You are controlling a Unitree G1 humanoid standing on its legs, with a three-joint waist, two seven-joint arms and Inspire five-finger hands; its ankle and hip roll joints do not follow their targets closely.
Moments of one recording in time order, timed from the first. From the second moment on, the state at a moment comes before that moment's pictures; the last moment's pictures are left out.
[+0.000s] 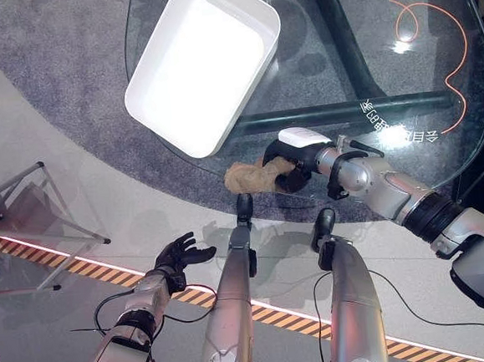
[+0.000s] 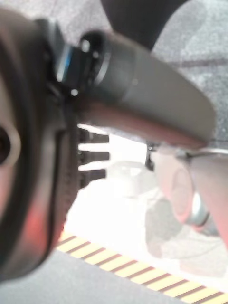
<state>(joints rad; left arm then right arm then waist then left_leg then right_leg) -0.45 0.40 -0.30 1.06 -0.61 0.01 -0.06 -1.01 -0.70 0.90 0.41 -0.16 0.08 0.15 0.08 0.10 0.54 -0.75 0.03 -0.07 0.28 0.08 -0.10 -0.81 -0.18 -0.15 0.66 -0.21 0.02</state>
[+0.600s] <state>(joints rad) -0.46 0.39 -0.16 0.82 -1.09 -0.18 0.06 -0.89 -0.65 0.74 0.41 -0.04 0.10 -0.05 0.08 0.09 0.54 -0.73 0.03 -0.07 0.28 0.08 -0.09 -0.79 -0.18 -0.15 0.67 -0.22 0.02</state>
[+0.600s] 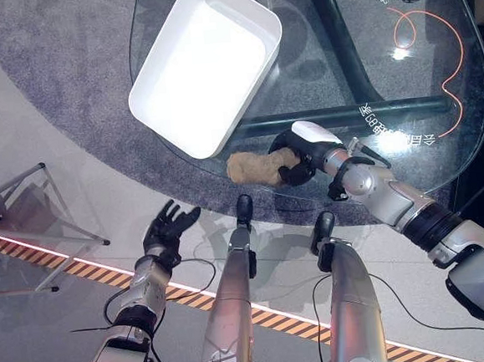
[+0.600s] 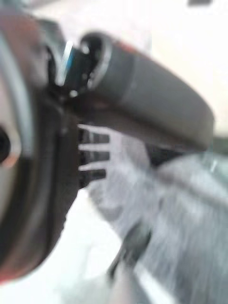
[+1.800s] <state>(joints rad) -0.50 0.32 0.01 0.37 -0.78 -0.51 0.56 -0.70 -0.55 0.45 0.21 0.16 0.06 -0.29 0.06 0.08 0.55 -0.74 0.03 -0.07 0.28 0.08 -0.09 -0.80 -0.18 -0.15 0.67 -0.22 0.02</state>
